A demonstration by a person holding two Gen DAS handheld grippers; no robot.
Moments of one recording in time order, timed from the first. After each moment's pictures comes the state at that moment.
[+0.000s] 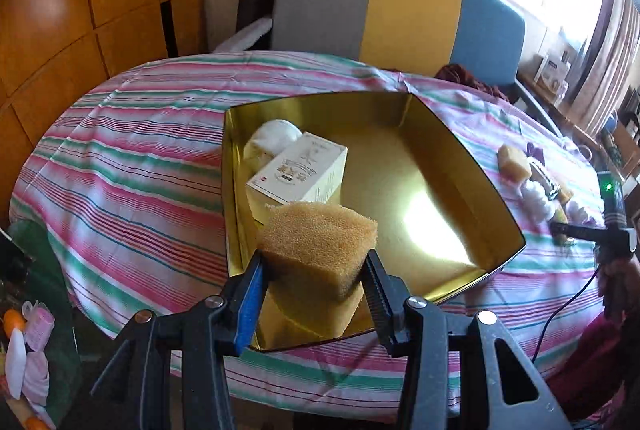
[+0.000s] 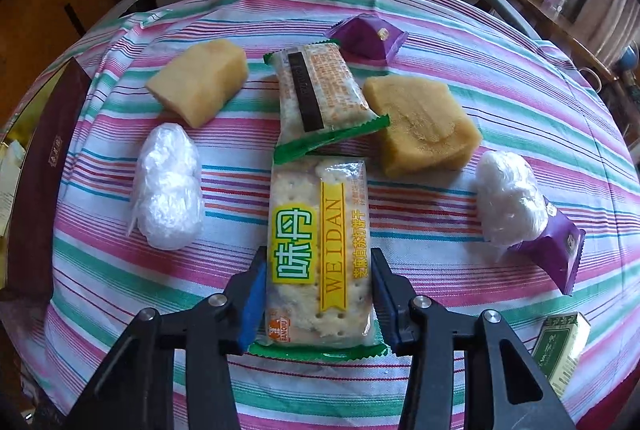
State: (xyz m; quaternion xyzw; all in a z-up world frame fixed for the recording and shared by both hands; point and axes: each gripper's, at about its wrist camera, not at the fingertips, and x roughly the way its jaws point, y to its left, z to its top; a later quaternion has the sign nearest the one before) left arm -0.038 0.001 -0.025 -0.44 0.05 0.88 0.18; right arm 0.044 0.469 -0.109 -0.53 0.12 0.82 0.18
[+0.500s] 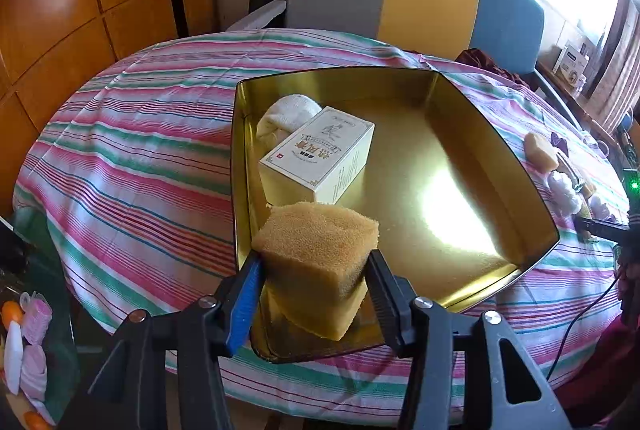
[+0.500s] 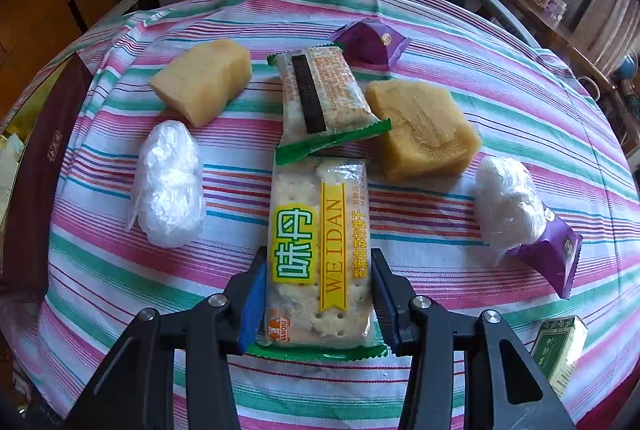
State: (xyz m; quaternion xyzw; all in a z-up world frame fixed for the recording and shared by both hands) left arm -0.051 0.000 -0.049 -0.46 0.06 0.87 0.15; right arm 0.046 0.466 -0.109 -0.53 0.10 0.82 0.18
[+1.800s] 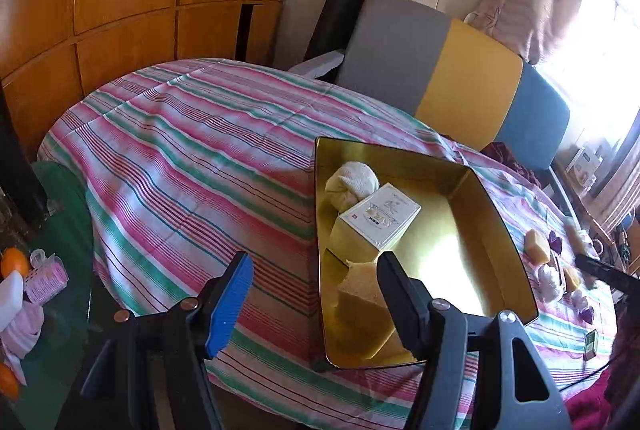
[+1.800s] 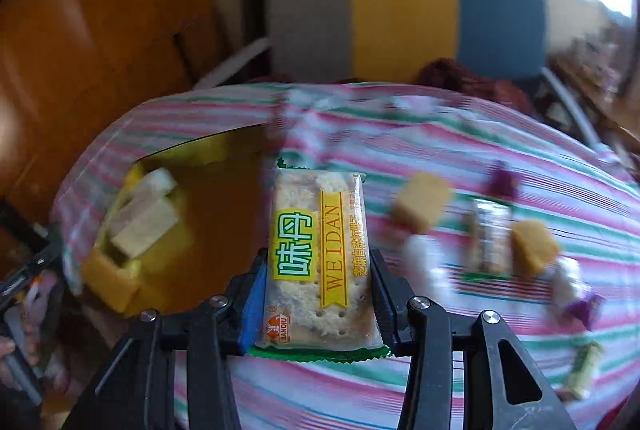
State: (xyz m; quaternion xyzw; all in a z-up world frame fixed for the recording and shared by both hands) left arm -0.044 -0.074 -0.013 -0.39 -0.08 0.91 0.10; right arm -0.004 0.286 0.006 -0.43 0.09 0.90 0.01
